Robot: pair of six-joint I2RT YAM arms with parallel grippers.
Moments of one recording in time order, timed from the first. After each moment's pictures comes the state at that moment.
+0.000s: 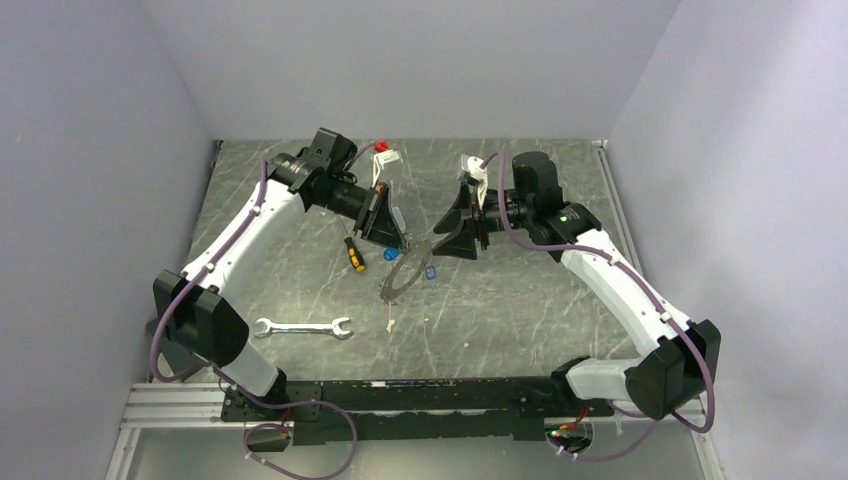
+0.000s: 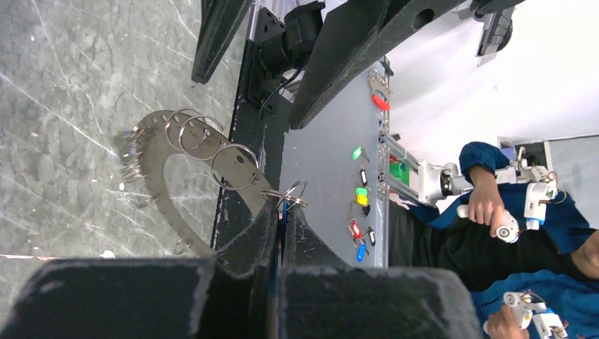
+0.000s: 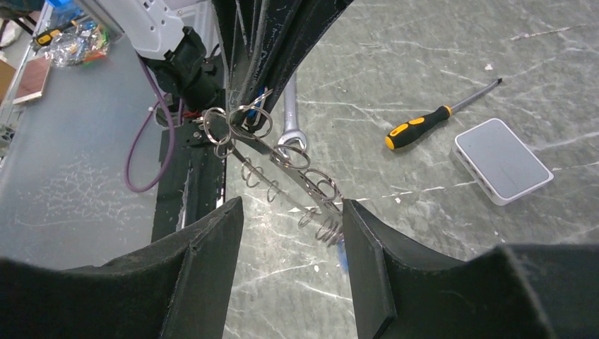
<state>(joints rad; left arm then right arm) -0.45 1.58 1.60 -1.05 1.21 0.10 0.46 1.27 1.19 -0.39 -1.04 -0.21</state>
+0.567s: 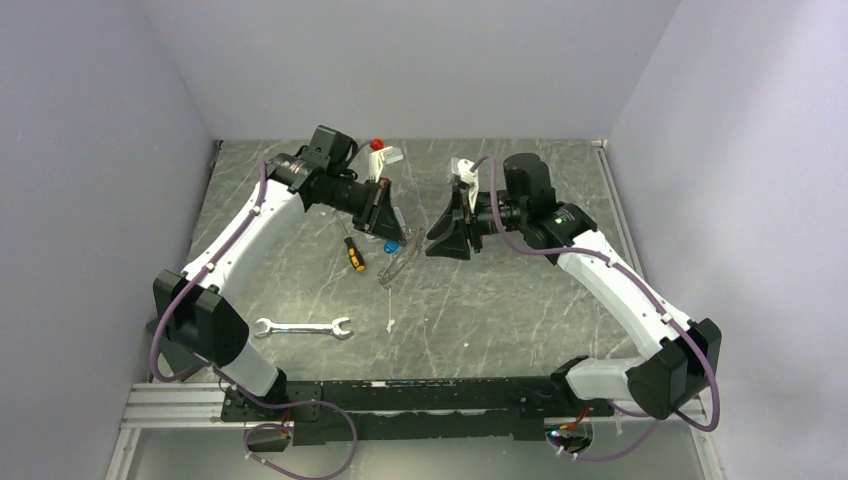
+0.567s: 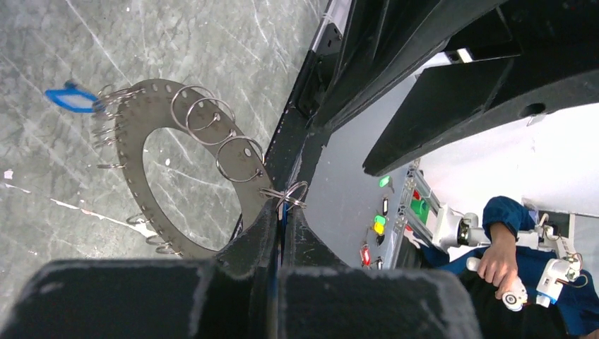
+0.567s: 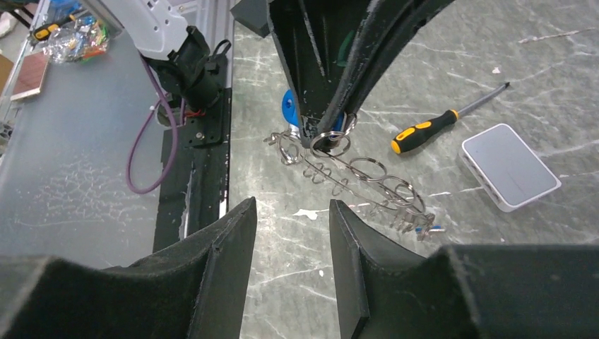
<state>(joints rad) -0.44 1.58 1.59 -0.97 0.99 -0.09 0.51 1.28 1.21 -0.40 -0.99 -0.18</state>
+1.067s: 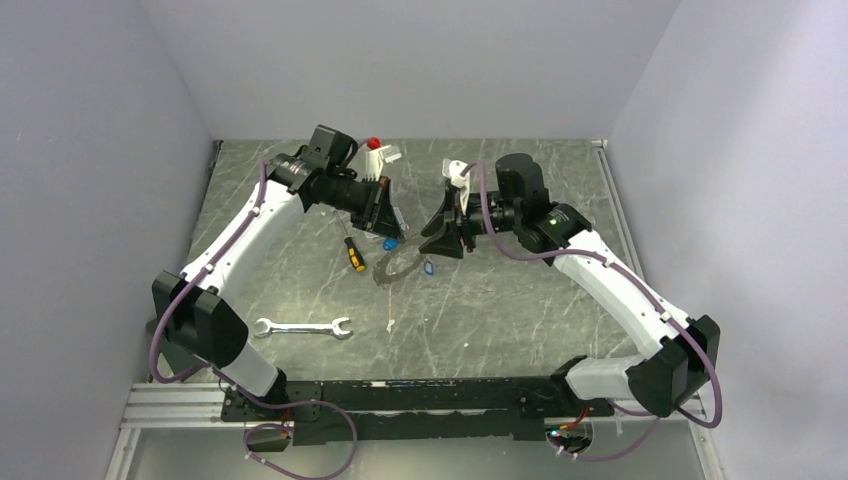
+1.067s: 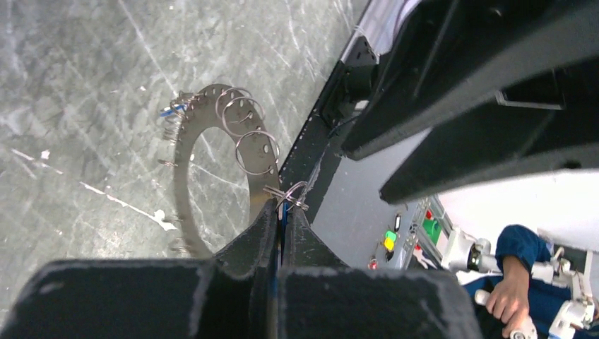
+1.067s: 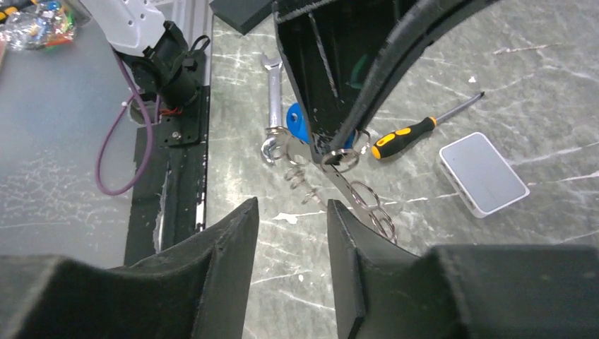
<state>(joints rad) -0.44 1.57 1.59 -0.96 0.91 -0.13 0.56 1.29 1.23 -0.40 -0.92 -0.25</state>
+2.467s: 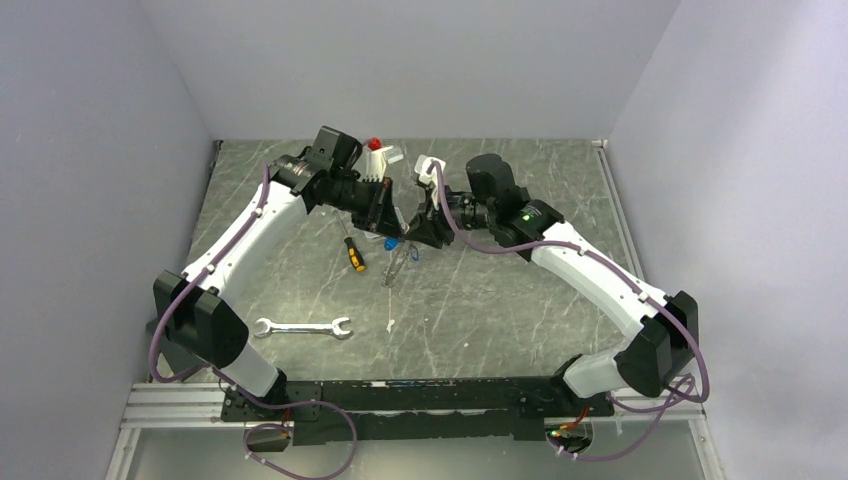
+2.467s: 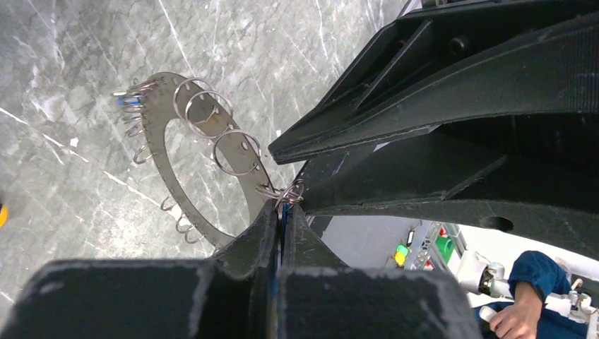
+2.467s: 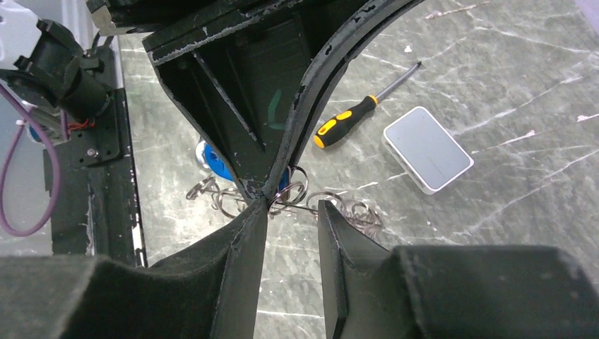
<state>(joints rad) -0.47 1.57 1.59 -0.94 0.79 -0.19 0.67 1.40 1.28 -0.34 -0.60 -0.21</state>
